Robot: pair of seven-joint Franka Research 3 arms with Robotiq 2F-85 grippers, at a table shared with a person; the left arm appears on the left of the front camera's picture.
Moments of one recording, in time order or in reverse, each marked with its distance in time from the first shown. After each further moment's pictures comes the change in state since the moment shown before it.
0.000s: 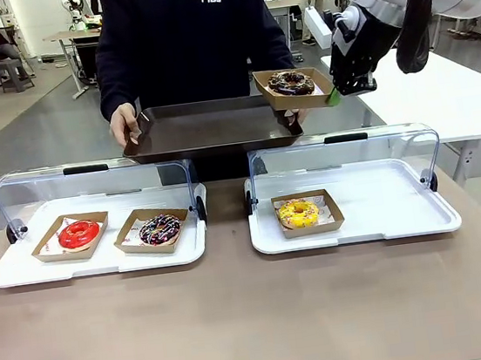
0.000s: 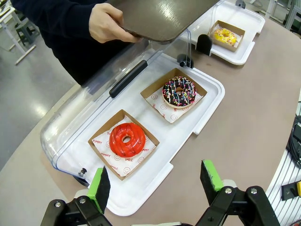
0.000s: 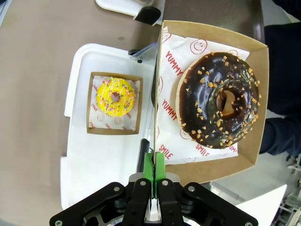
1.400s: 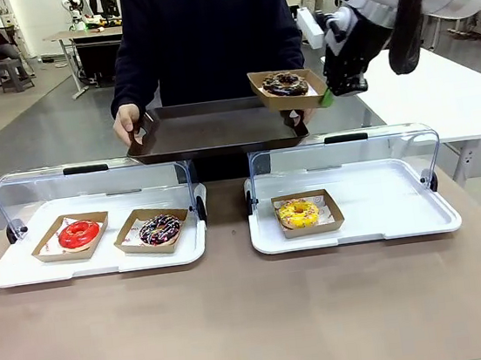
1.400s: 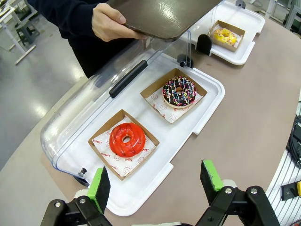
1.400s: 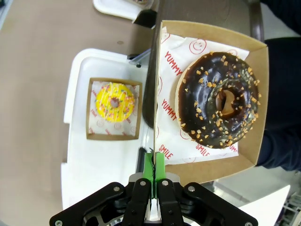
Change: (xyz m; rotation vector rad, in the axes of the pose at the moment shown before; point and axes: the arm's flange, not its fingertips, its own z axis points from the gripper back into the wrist) left arm 0.000 0.000 0.000 0.000 0.000 0.000; right arm 0.016 -0.013 -0.013 0.018 -0.004 -0.033
